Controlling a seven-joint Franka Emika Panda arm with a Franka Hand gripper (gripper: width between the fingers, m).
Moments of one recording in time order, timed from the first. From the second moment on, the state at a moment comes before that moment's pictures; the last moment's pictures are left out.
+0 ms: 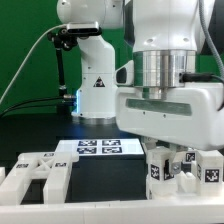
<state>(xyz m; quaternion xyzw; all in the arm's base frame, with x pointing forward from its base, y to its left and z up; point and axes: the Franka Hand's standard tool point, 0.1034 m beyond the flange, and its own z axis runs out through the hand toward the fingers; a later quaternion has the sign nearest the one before) 0.643 0.053 0.066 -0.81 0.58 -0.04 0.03</state>
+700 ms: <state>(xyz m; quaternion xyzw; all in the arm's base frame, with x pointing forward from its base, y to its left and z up) 0.646 0.058 0.064 -0.88 0.46 -0.04 0.06</state>
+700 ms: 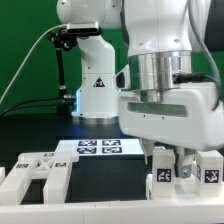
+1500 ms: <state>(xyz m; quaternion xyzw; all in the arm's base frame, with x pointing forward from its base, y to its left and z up) 0.642 0.050 0.065 -0.94 0.33 -0.05 0.04</state>
